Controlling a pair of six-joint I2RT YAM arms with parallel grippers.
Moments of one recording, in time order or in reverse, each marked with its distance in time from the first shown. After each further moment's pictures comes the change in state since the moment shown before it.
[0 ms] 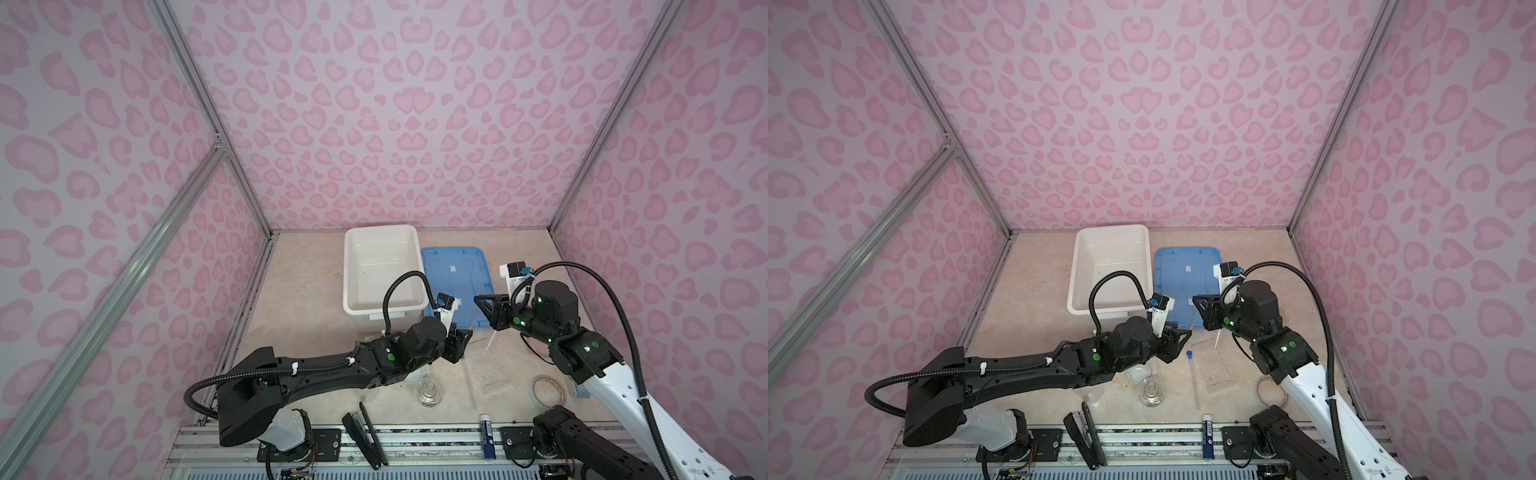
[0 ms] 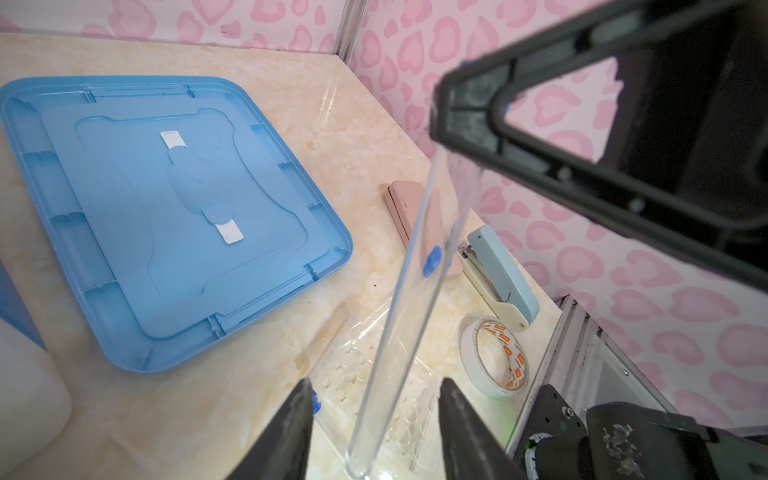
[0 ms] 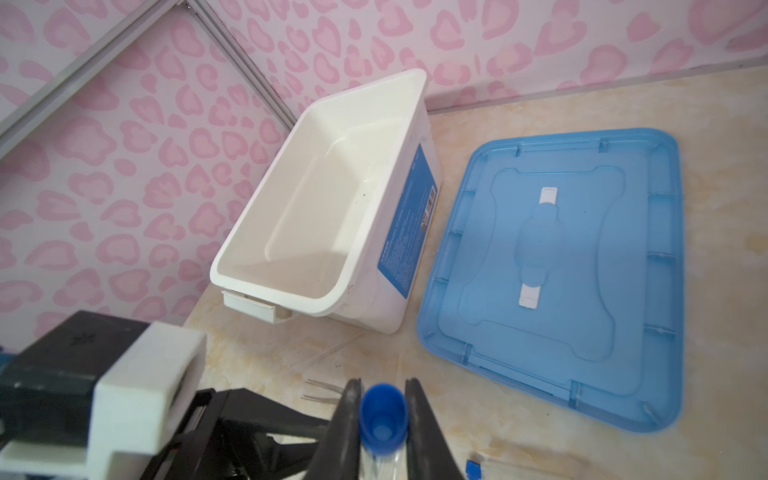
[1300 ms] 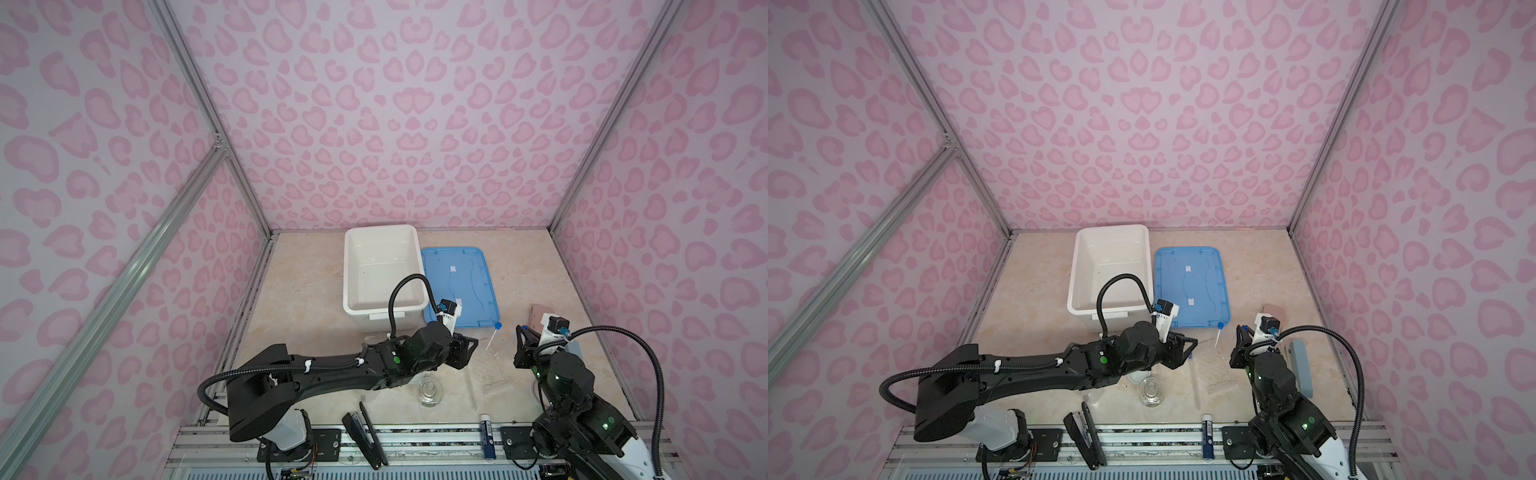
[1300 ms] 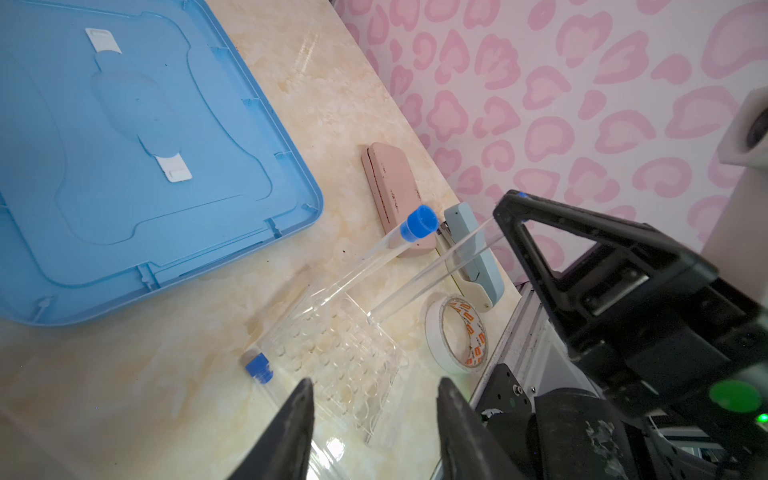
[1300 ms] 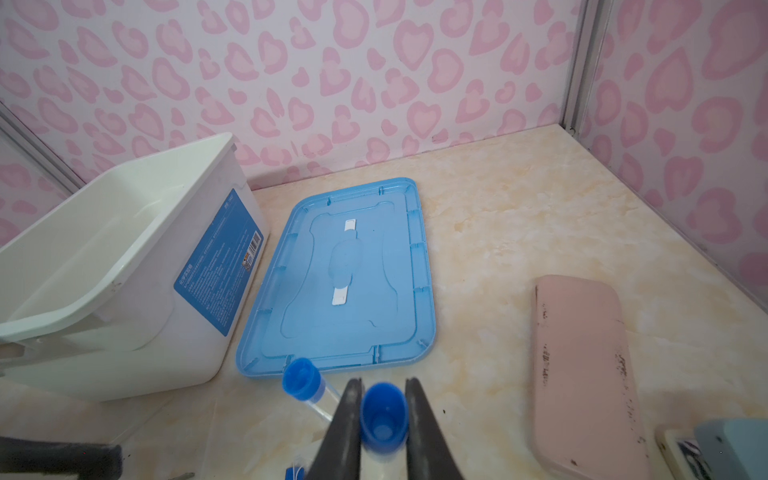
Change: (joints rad) left arm -0.015 0.070 -0.006 0.030 0.080 -0.155; right arm 0.165 -0.619 -0.478 -0.026 0.697 0.020
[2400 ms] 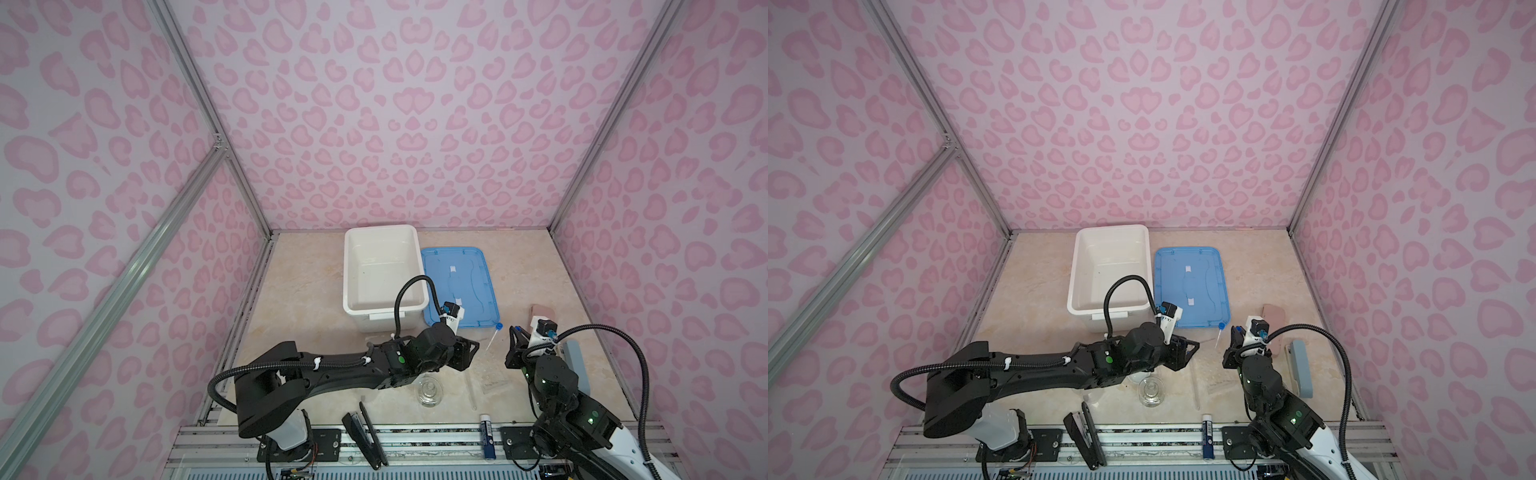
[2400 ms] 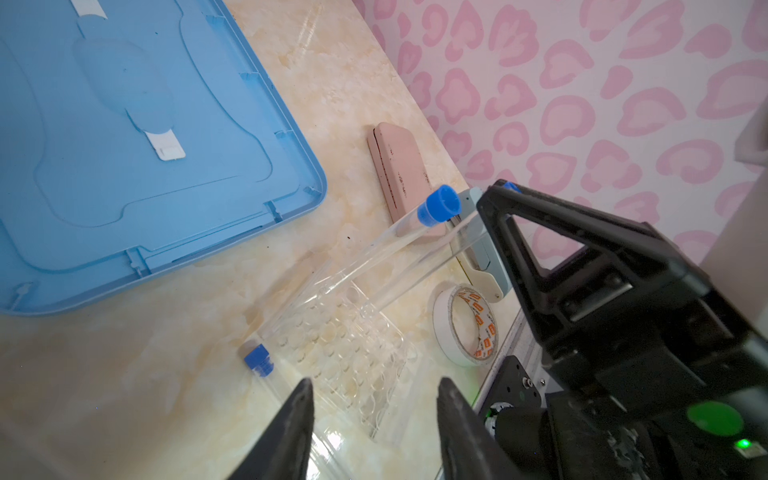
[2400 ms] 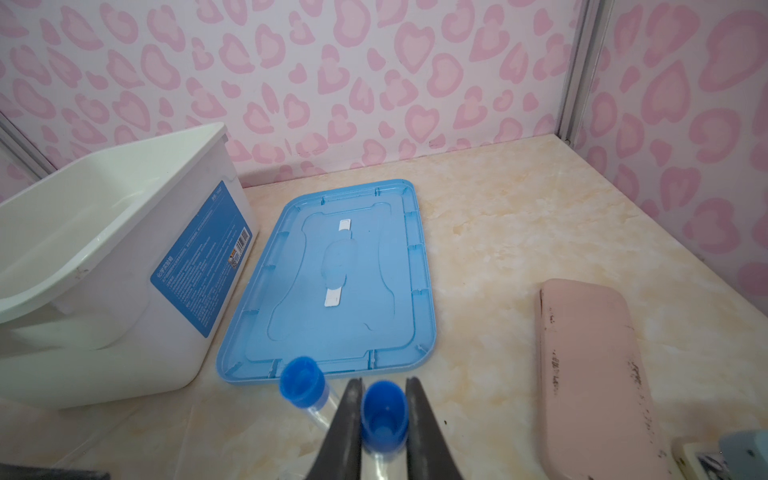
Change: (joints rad) left arm -0.002 0.045 0.018 -0.012 0.013 -0.006; right arm 0.148 0.038 -0.095 0.141 0.172 -0.028
